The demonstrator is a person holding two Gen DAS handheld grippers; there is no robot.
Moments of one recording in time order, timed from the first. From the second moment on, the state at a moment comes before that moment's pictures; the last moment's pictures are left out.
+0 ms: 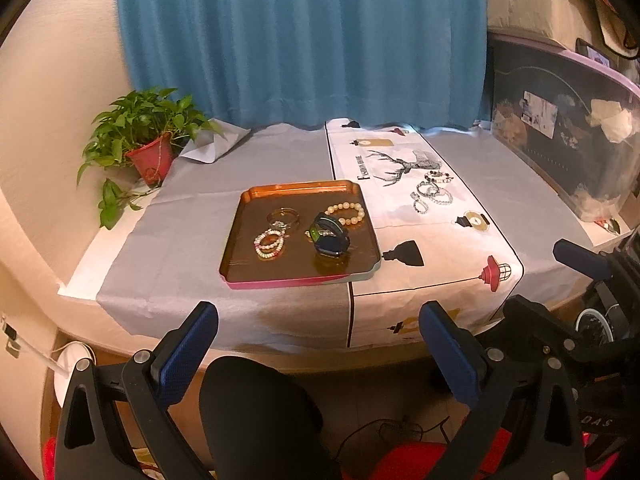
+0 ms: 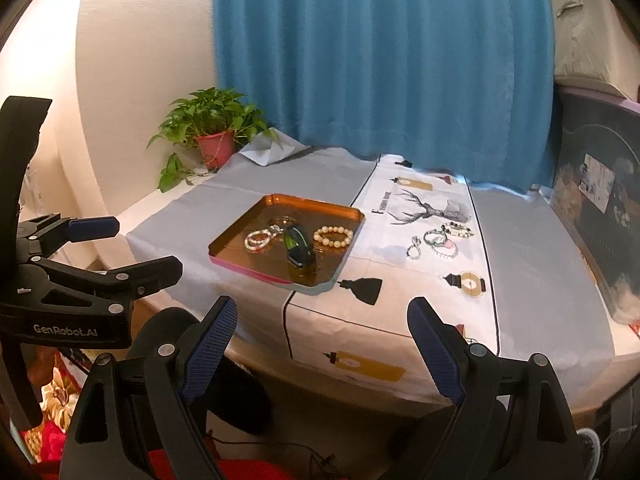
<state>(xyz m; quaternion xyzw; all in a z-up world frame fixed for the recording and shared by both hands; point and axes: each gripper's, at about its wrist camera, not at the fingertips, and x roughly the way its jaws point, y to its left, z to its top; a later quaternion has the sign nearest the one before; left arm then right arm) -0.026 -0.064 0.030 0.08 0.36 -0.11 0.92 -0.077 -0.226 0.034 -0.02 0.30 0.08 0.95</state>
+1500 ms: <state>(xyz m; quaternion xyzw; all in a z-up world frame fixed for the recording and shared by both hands) 0.261 -0.293 -0.087 0.14 0.47 -0.18 0.85 0.175 -0.467 -0.080 0.02 0.40 -0.06 0.92</state>
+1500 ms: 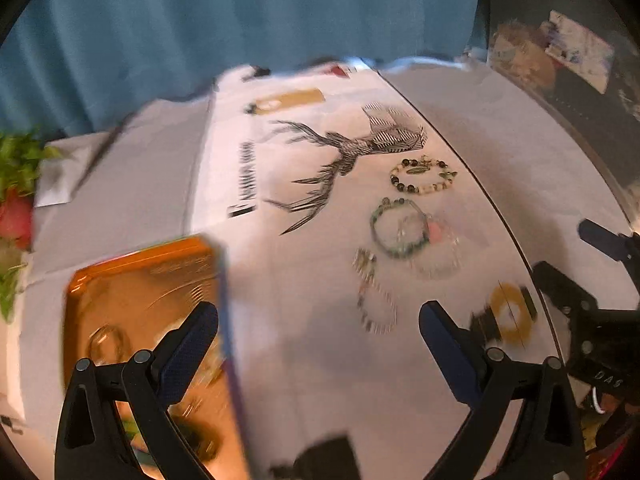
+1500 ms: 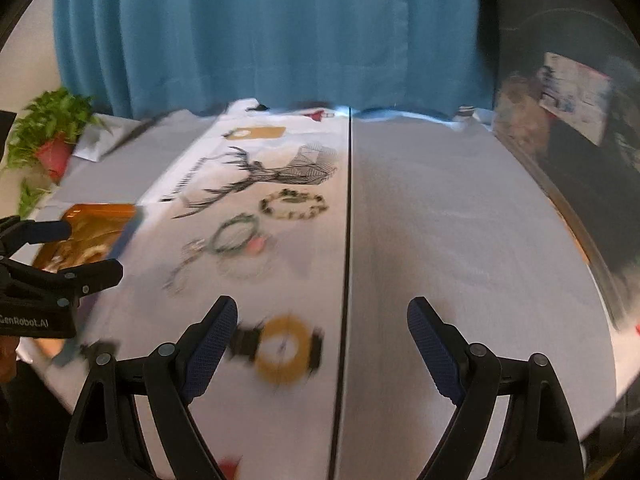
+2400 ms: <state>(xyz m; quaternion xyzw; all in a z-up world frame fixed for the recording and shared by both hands) 0.278 -0.303 -0.100 0.10 0.52 -0.26 0.81 0.254 -0.438 -0.127 -0.05 0.45 0.06 0.89</state>
